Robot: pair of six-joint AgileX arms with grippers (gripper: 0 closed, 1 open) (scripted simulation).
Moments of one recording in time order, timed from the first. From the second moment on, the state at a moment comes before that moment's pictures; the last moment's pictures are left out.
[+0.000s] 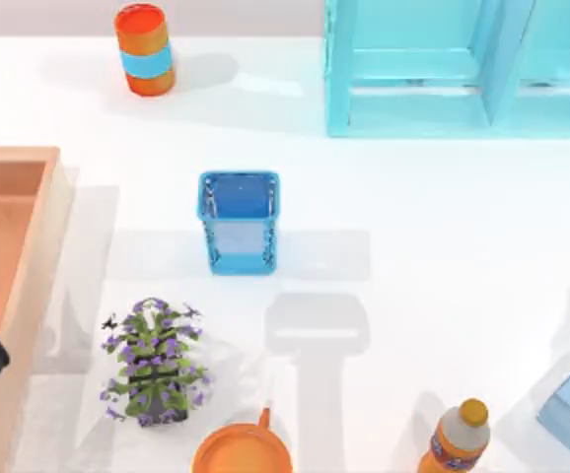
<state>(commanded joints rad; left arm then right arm) 0.00 0.00 0.00 0.00 0.00 0.00 0.00 0.00 0.00 0.00 0.00 0.00</state>
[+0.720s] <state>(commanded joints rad) 0.00 0.00 0.00 0.00 0.00 0.00 -0.09 0.56 0.51 -0.41 0.00 -0.08</state>
